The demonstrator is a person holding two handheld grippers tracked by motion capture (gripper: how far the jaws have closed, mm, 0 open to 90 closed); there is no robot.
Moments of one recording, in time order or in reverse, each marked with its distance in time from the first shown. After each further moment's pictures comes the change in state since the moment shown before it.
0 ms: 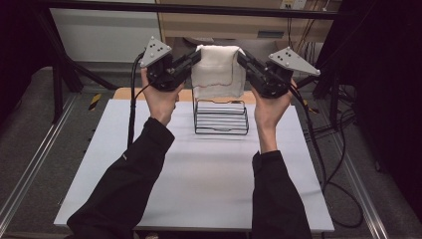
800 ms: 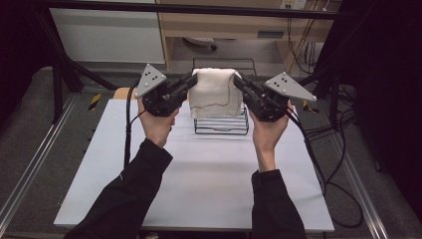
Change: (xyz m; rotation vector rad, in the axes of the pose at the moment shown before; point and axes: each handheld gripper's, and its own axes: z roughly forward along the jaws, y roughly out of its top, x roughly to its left) left arm -0.016 -0.037 -0.035 0.009 -0.026 -0.016; right arm 0.022 -0.032 -0.028 0.022 0.039 0.015
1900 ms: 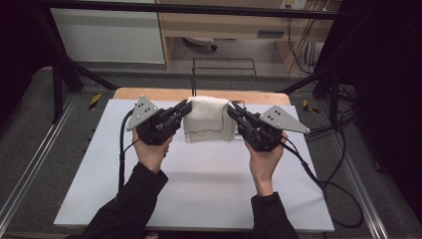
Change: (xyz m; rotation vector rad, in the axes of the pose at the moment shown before) left arm -0.014 -0.047 -0.042 0.024 -0.033 -0.043; right arm 0.029 -0.046 -0.032 0.043 0.068 0.021
